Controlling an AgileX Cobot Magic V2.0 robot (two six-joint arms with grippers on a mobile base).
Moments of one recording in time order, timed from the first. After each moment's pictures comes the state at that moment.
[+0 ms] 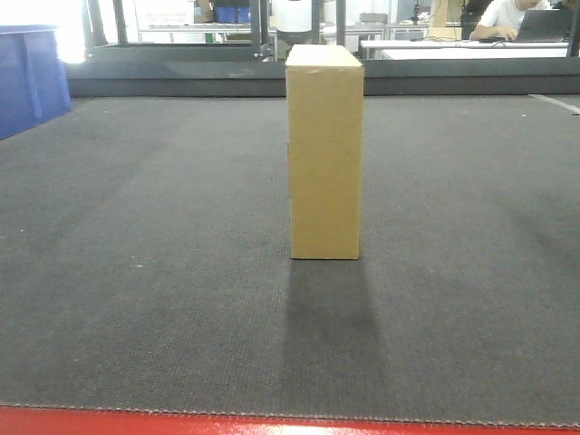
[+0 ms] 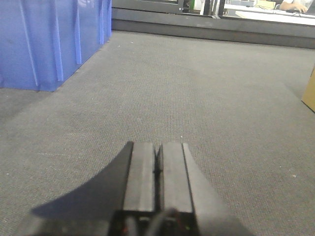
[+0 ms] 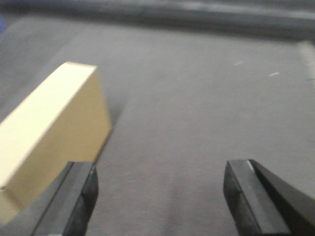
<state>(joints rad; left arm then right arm) -0.07 -0.01 0.03 -0.09 0.11 0.02 0.22 0.90 -0.88 -0.04 0.39 0.11</state>
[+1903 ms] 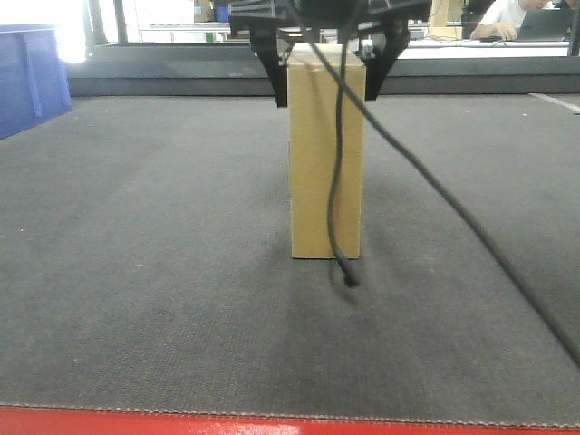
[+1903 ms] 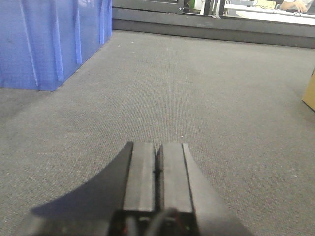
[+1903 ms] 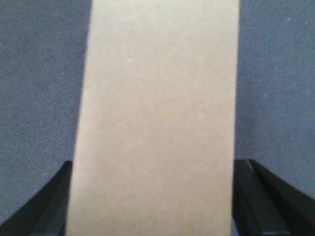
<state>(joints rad) -0.07 -0.01 0.03 -0.09 0.11 0.02 0.60 2.07 -2.02 -0.29 1.17 0.69</state>
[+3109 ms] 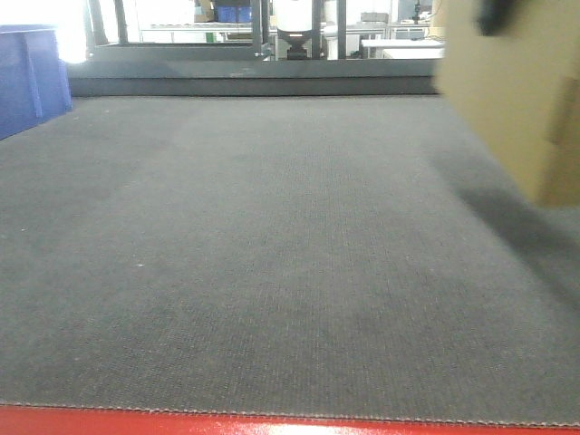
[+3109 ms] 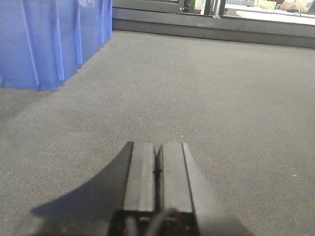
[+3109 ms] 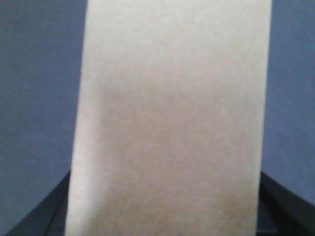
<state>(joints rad) -0.07 -0.01 0.03 -0.09 0.11 0.02 0.25 1.41 -1.27 -0.22 0.78 0.32</state>
